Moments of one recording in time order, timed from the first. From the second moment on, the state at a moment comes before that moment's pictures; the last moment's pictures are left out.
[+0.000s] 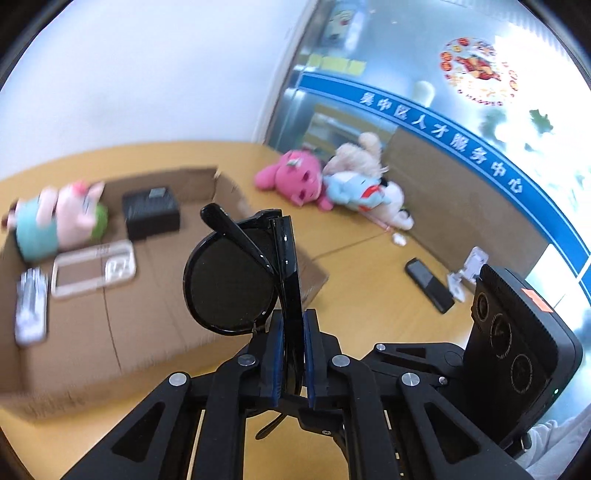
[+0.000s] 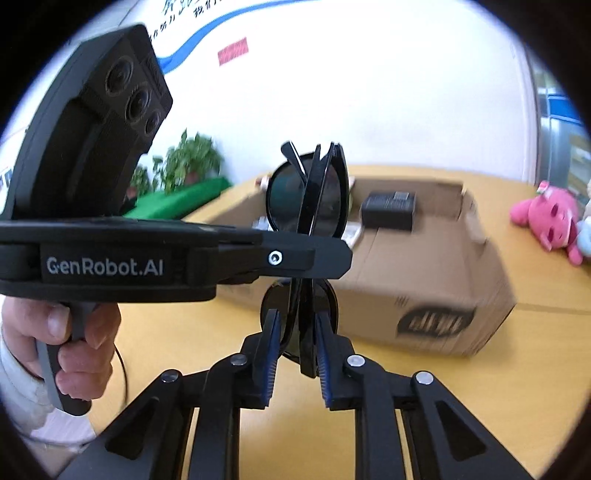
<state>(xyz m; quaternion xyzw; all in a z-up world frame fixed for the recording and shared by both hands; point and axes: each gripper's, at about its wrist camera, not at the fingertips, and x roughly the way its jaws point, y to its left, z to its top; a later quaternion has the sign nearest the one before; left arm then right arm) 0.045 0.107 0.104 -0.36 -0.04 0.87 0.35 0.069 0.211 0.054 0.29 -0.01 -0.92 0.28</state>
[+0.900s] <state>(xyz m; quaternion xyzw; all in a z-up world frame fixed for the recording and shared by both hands) -0.177 0.134 0.216 -0.34 -0.05 0.86 0.37 -0.113 0.240 0.183 0.26 0.00 -0.93 0.25</state>
